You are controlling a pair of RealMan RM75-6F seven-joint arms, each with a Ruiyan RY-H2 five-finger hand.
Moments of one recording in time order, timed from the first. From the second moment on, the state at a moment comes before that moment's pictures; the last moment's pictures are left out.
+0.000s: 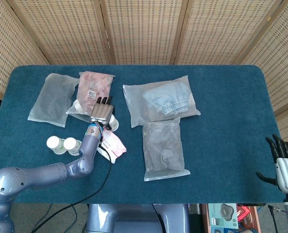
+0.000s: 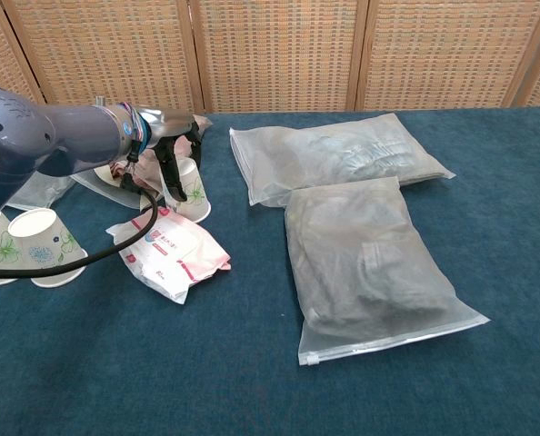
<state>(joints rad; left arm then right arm) -1.18 -1.69 -0.21 -1.17 0.27 0.87 0.81 0.08 -1.11 0.10 -1.58 -1.41 1.44 0.04</state>
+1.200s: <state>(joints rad) -1.15 -1.41 -0.24 -1.60 0.38 0.96 0.80 0.07 -1.11 0.10 -1.58 -1.43 1.46 0.05</state>
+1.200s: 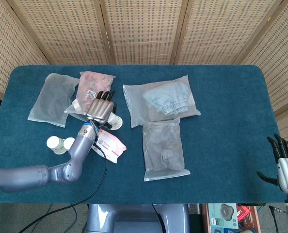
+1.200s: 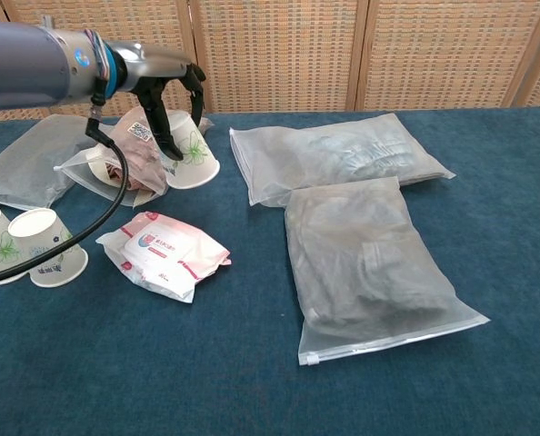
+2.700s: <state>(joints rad) -0.70 -0.95 0.03 -1.84 1.06 0.98 0.42 0.07 -1.12 0.09 -1.61 -1.45 1.47 -0.01</state>
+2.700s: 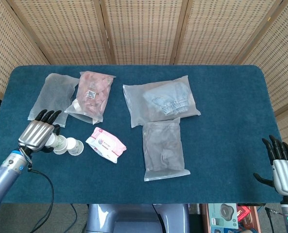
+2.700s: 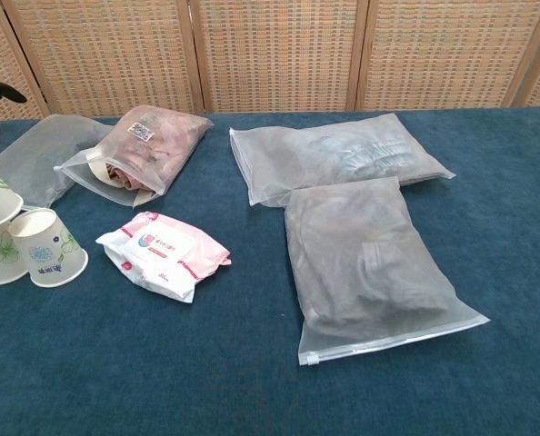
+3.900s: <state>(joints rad) -0.74 -0.99 -0.01 -1.84 0.91 0.95 0.58 0.06 -1.12 0.09 -1.60 -1.46 1.50 0.00</state>
